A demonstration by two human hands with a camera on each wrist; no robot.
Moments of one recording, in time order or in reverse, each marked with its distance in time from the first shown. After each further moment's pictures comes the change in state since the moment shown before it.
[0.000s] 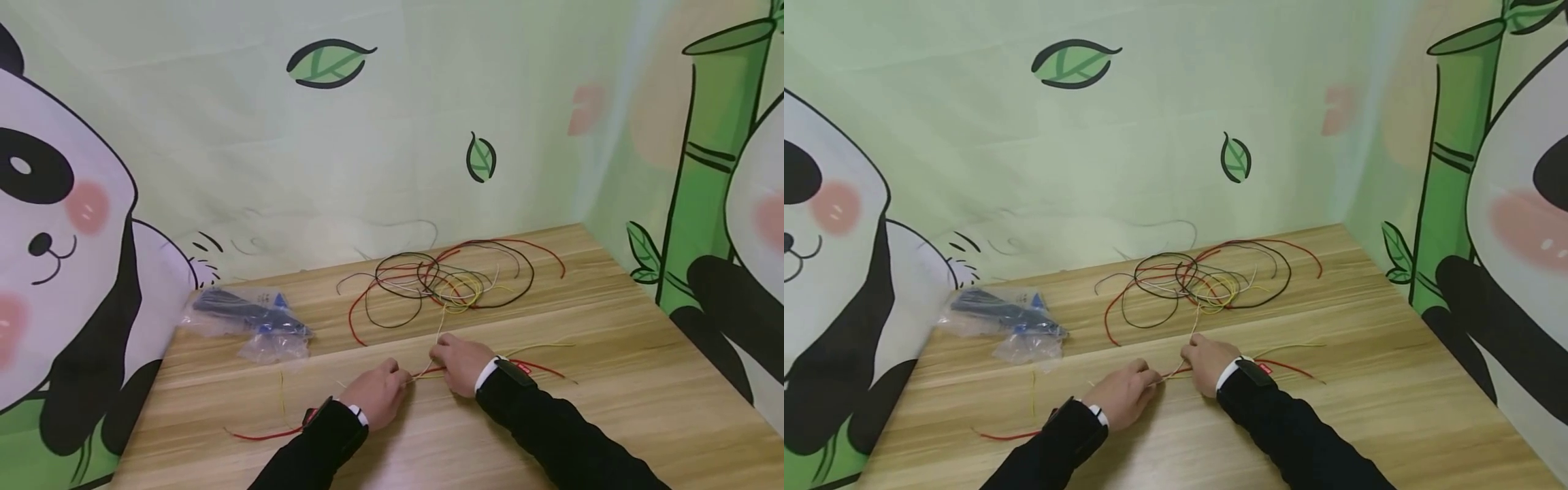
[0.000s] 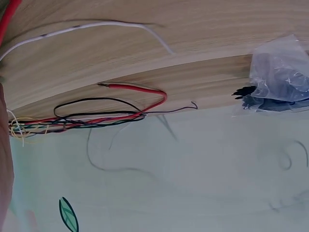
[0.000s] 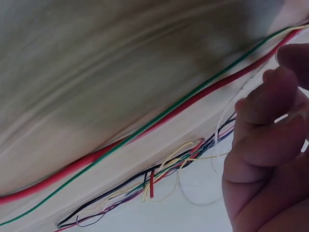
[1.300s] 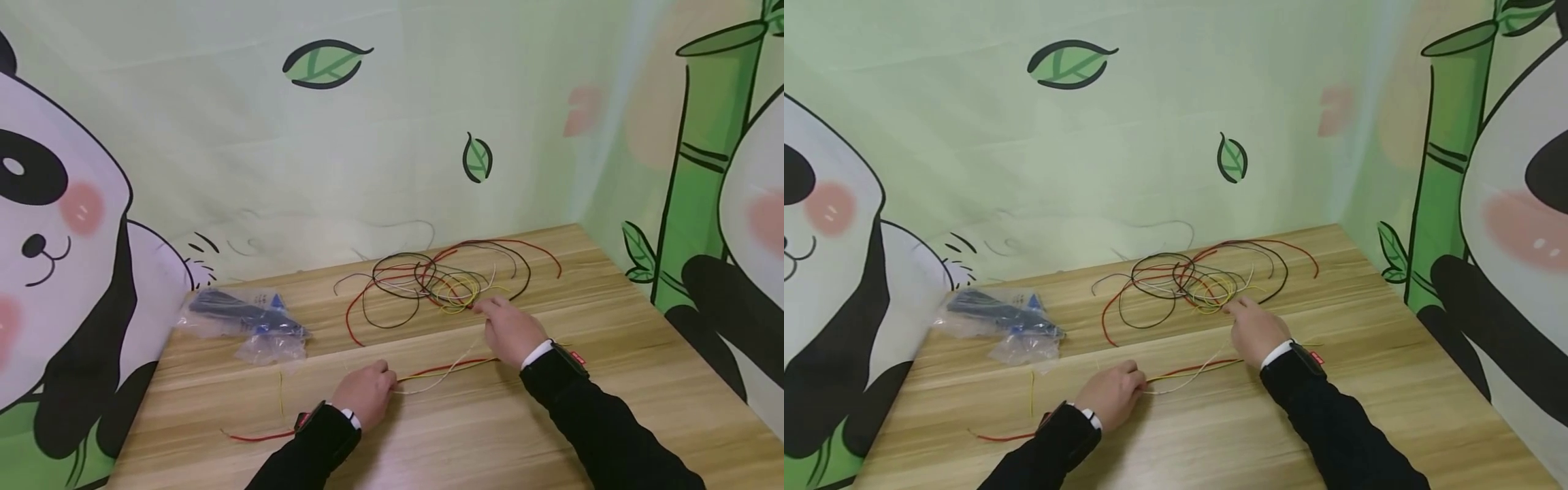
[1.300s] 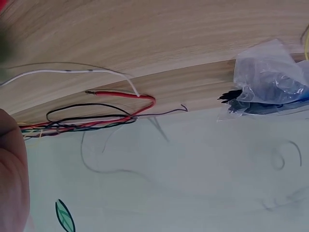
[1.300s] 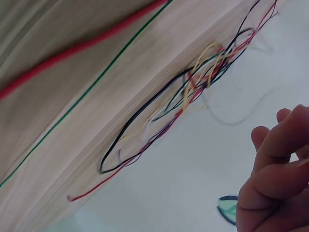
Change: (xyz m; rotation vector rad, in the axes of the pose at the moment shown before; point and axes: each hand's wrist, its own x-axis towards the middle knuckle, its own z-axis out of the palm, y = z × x) left_hand -0.005 -0.006 0.003 0.149 0.042 -0.042; right_hand -0.025 0.057 -0.043 0.098 0.309 0.217
